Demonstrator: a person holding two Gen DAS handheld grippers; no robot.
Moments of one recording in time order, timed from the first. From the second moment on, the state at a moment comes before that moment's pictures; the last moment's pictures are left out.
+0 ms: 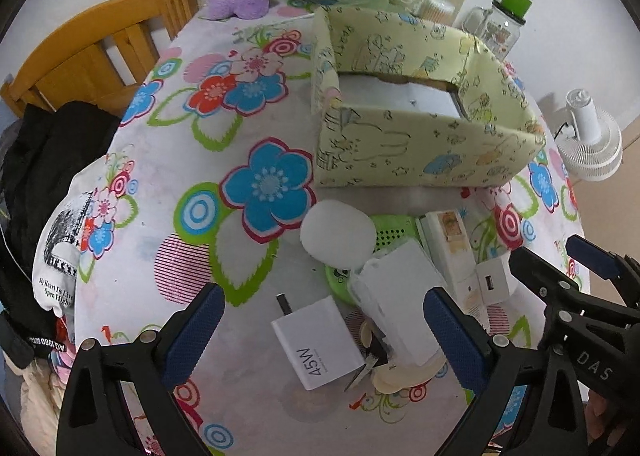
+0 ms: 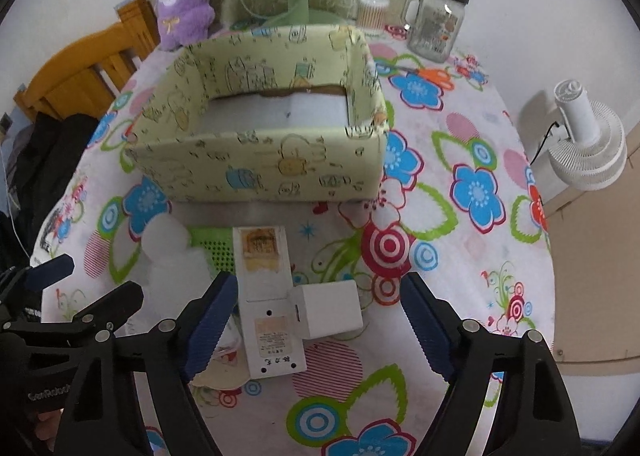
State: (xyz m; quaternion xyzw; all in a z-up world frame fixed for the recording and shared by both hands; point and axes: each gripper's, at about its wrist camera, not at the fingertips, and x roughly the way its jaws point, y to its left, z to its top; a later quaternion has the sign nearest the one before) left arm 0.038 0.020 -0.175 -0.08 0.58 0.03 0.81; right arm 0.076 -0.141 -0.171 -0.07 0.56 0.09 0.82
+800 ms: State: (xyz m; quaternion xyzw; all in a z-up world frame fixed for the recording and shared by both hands) left arm 0.063 -0.025 -0.216 -0.10 0.62 0.03 0.78; right arm 0.104 -0.187 -0.210 -0.05 0.61 0.09 0.79
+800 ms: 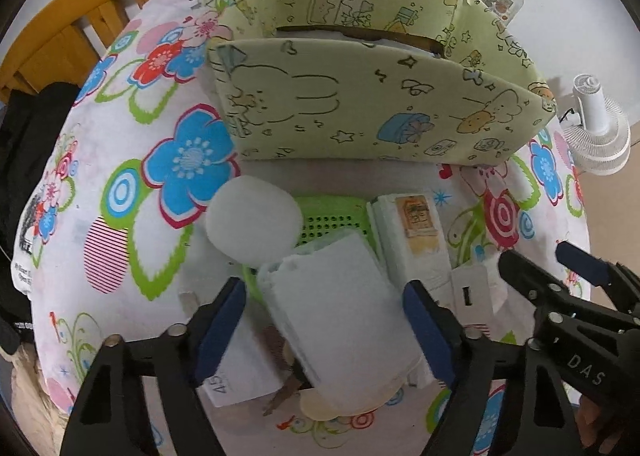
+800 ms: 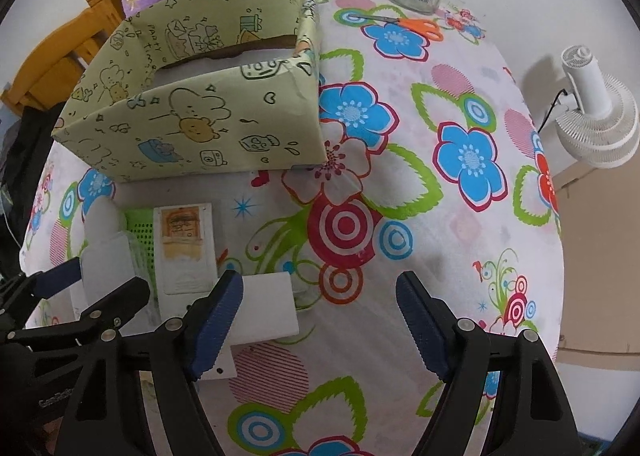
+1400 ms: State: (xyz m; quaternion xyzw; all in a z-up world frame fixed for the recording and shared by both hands) left arm 0.063 -0.034 -0.219 -0.03 0.64 0.03 0.77; right arm 0.109 -0.177 -0.230 0.01 0.64 0.14 0.76
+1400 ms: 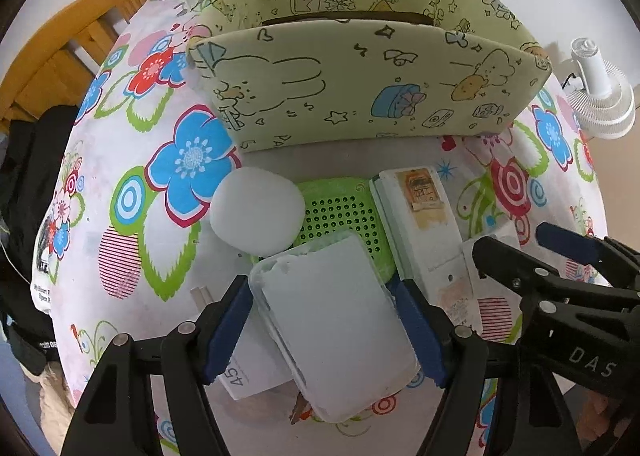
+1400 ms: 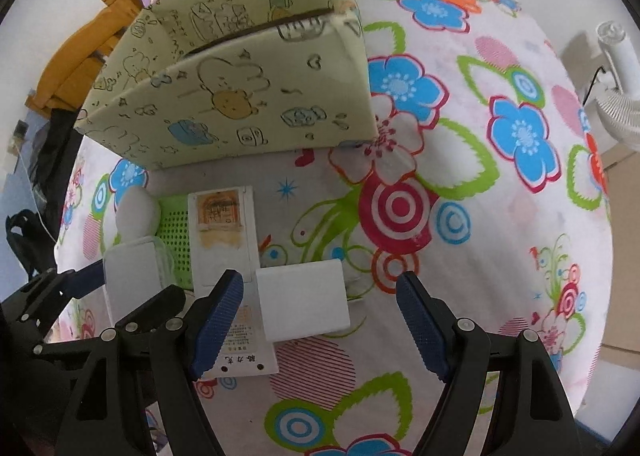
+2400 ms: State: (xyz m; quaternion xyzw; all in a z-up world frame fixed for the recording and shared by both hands) left arm 0.045 -0.043 -0.172 -0.02 0.60 -0.04 0.80; right arm 0.082 -0.164 -0.175 -0.01 0.59 0.10 0.80
